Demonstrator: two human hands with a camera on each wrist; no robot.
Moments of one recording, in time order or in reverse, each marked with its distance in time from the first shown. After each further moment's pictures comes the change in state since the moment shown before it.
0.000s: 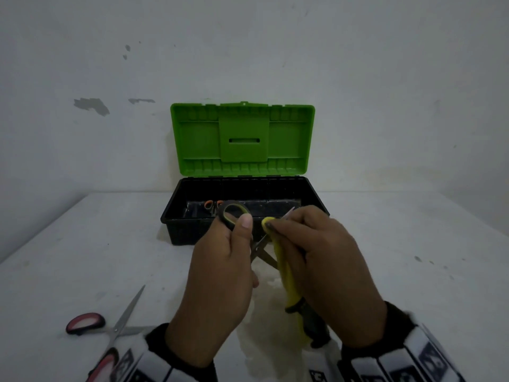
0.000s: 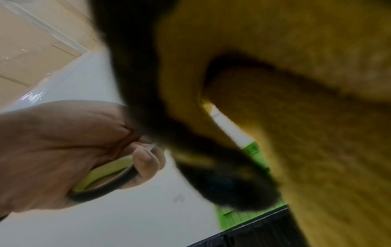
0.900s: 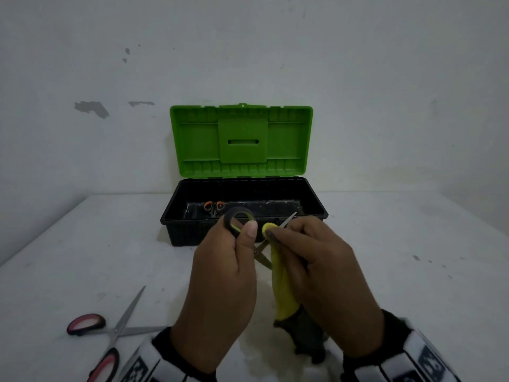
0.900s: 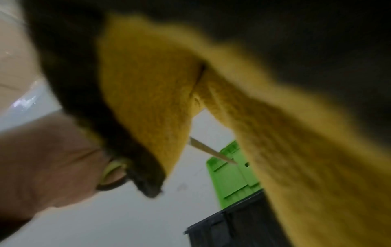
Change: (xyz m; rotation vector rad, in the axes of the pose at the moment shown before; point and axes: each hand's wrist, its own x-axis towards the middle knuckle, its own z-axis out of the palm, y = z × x) left_hand -0.005 -0.012 0.003 0.214 0.085 0.286; right_hand -0.014 -0.002 -0.001 0.115 -0.004 0.031
